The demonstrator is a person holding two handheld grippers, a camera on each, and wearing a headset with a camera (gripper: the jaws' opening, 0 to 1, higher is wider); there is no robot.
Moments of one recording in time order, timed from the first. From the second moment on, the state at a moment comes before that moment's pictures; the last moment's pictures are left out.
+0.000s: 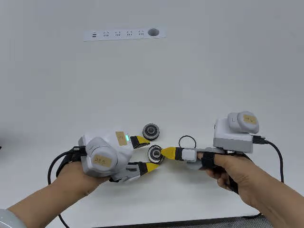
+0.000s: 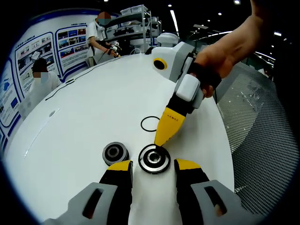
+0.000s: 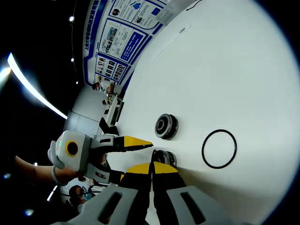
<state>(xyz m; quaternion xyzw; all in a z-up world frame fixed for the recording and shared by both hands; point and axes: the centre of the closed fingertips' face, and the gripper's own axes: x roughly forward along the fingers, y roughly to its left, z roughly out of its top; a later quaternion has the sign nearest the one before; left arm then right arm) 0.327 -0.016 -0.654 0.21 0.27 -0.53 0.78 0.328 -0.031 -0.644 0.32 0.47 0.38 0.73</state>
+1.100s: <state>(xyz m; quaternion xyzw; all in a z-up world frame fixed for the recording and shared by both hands) 0.328 0.008 -0.659 0.20 0.29 -0.50 0.79 0.328 -0.049 -0.619 0.35 0.44 0.38 0.74</state>
